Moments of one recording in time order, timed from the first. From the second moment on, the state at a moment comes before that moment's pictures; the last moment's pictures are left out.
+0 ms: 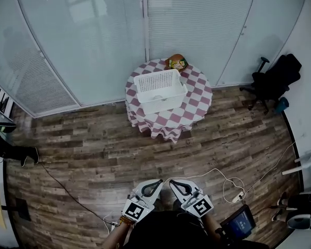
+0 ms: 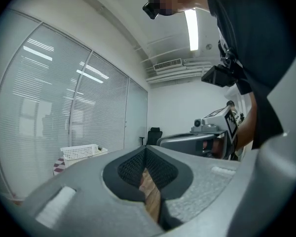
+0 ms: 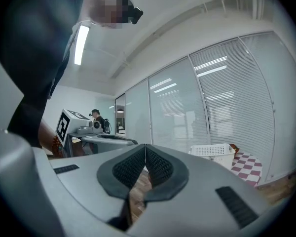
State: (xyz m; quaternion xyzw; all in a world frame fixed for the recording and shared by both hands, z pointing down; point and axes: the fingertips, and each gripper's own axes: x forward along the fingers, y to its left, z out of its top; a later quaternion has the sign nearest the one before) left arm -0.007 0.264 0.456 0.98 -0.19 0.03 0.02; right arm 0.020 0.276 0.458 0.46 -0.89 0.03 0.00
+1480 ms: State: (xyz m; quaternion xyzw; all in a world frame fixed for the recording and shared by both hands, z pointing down) left arm 0.126 0.008 0.482 0.92 -0.38 0.05 0.08; right arm 0.195 -0.026 0.482 0.36 -0.92 0.13 -0.07
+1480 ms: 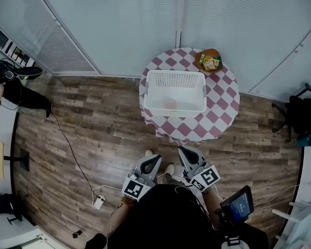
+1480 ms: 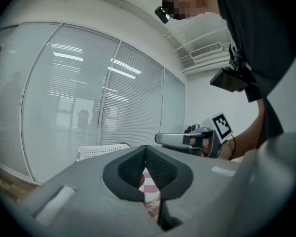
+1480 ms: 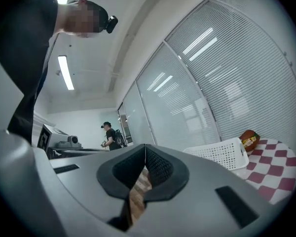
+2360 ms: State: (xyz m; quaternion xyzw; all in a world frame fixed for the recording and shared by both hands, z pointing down) left arm 0.034 -0.200 0.495 0.92 -0.38 0.01 0.10; right arm 0.173 -0.261 0.492 0.28 -0.94 -0.01 0.19
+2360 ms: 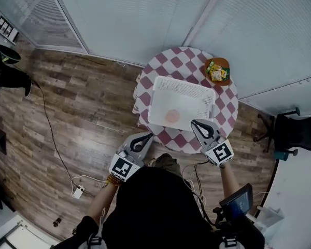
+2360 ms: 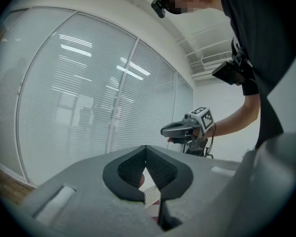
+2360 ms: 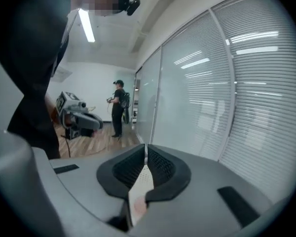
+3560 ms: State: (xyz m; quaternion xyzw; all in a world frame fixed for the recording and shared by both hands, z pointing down) left arm -0.061 -0.216 0.519 0.80 -0.59 0.04 0.11; right arm 0.190 -0.283 0.787 -0.25 -0.74 -0.16 0.60
